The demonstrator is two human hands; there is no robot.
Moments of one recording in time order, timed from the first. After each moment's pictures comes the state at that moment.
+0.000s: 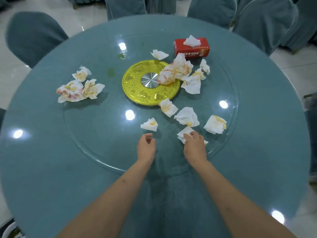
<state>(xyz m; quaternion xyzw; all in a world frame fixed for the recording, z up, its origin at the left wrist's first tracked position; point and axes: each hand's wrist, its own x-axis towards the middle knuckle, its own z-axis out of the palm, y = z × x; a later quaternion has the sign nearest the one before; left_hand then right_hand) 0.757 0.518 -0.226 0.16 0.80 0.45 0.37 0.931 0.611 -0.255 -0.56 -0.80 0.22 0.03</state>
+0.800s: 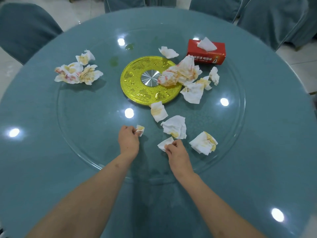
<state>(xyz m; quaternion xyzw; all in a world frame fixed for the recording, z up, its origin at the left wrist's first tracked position) 0.668 0.538 -0.252 0.29 0.89 0.29 0.19 0.875 0.563 -0.268 -0.51 -0.77 0.36 0.14</state>
